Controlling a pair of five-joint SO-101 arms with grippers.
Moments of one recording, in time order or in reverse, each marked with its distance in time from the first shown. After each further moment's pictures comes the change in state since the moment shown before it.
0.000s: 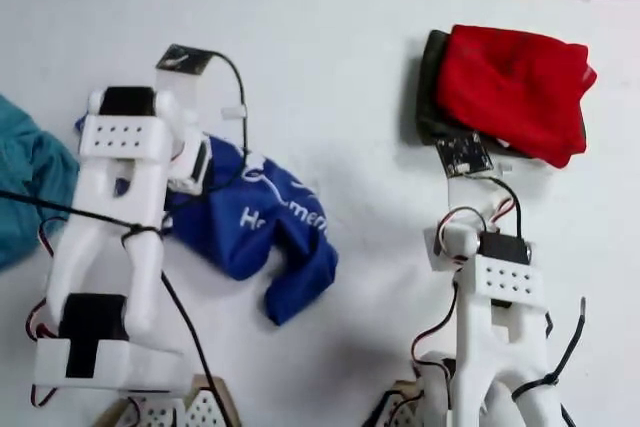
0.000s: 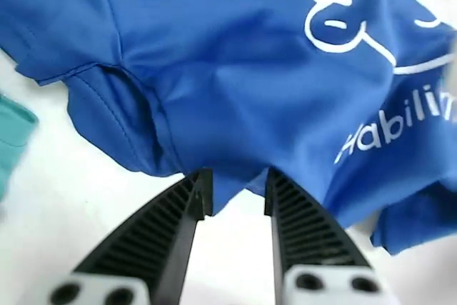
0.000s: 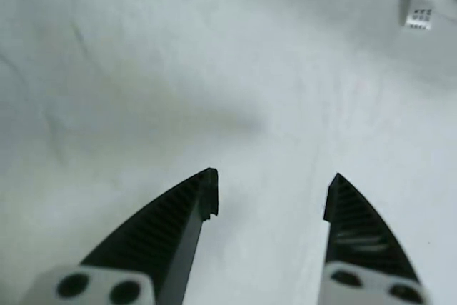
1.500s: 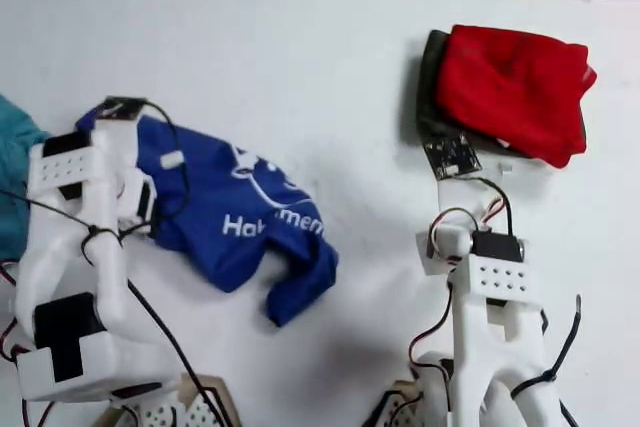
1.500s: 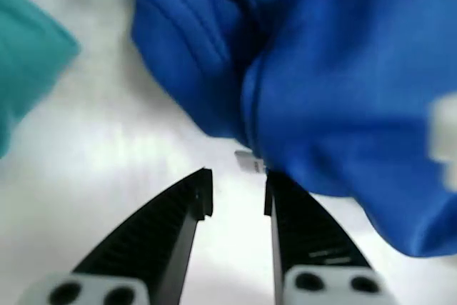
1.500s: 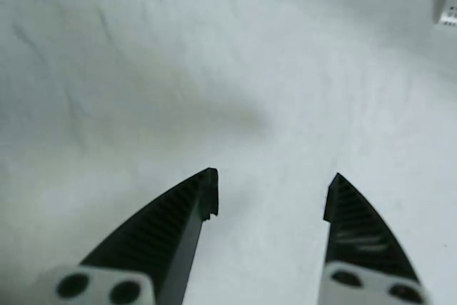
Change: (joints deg) left arm -17.3 0.1 20.5 -15.3 -9.8; right arm -2.5 0.4 0.0 2.4 0.0
